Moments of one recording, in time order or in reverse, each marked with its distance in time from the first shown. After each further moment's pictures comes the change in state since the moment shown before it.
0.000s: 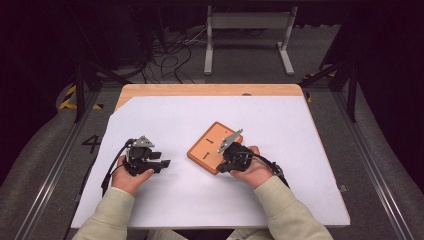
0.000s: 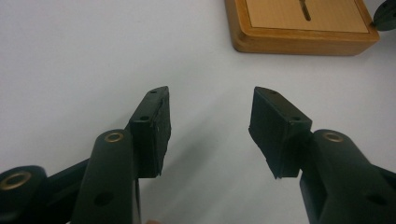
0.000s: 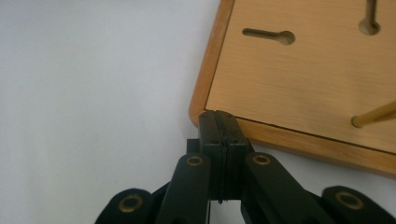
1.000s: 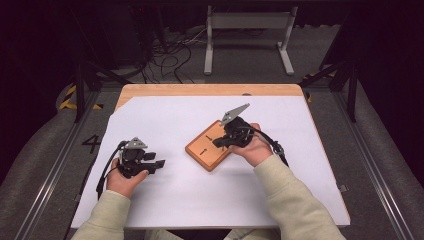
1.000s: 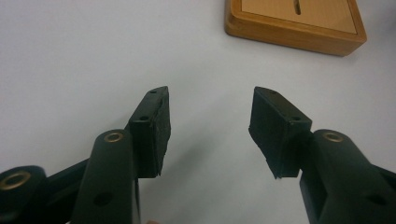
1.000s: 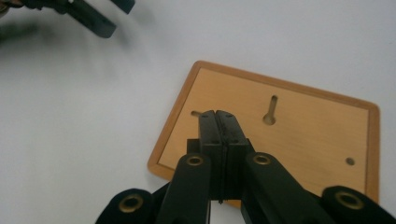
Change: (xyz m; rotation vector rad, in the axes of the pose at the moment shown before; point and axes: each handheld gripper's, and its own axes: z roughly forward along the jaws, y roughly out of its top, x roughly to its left) left arm 0.007 -0.016 -0.015 -0.040 0.031 -0.050; right arm -0.037 0.042 -0.041 -0.178 -0.048 0.007
